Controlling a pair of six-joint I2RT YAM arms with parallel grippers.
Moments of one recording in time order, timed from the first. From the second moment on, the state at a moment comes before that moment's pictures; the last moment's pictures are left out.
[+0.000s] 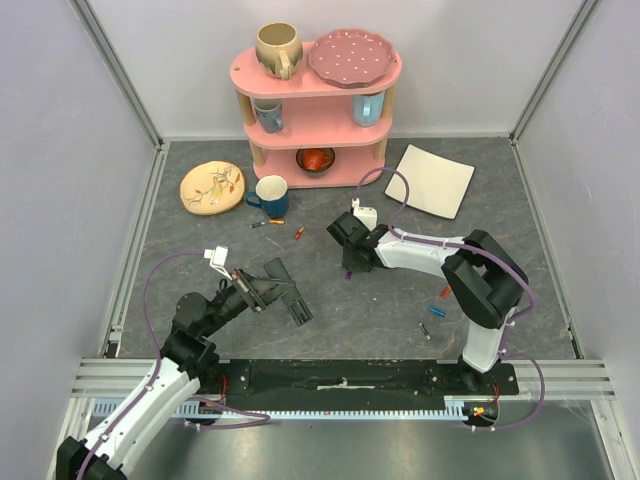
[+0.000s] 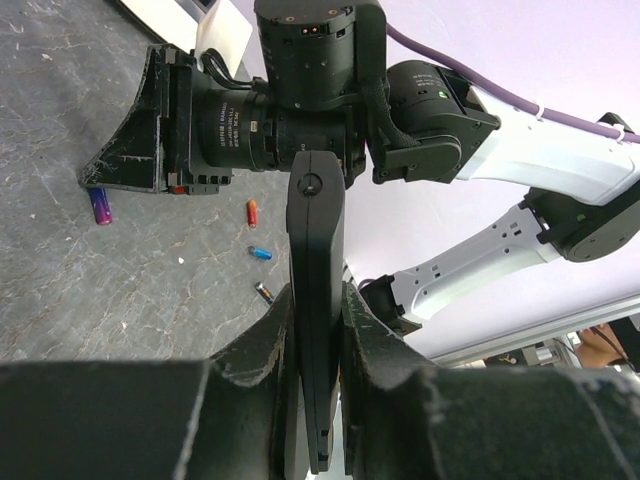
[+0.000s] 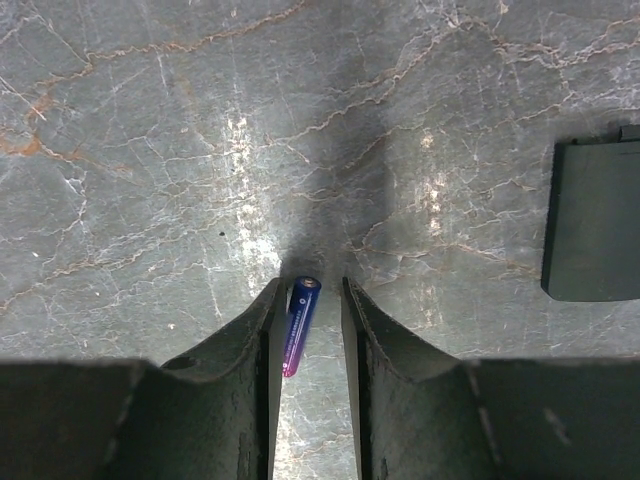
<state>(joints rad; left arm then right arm) -0.50 0.31 0.05 0.38 0.40 -1.11 0.80 1.83 1.12 -0.42 0.34 0.81</state>
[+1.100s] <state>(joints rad) -0.50 0.75 0.05 0.61 0.40 -1.11 0.81 1.38 0.99 -0.31 0.35 0.50</state>
